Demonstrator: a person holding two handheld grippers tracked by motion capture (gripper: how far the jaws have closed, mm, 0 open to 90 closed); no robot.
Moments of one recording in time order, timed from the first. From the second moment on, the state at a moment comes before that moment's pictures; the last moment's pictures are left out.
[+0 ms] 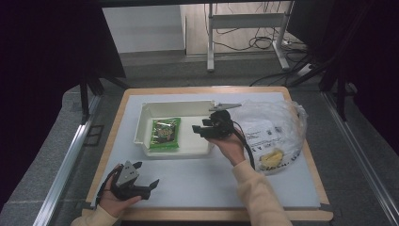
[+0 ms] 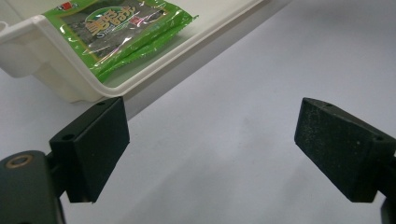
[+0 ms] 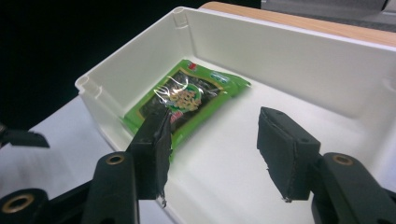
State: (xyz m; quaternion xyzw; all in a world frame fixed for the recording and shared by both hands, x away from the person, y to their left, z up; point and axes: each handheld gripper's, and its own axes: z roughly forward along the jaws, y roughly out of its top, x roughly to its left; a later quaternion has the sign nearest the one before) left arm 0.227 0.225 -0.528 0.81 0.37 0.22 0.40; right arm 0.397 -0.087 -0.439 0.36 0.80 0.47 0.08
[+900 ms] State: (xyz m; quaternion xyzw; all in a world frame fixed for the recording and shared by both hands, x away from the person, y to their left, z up) left arm 0.229 0.225 -0.529 0.81 0.38 0.22 0.40; right arm 0.314 -0.202 -0.465 0.34 0.81 0.46 0.13
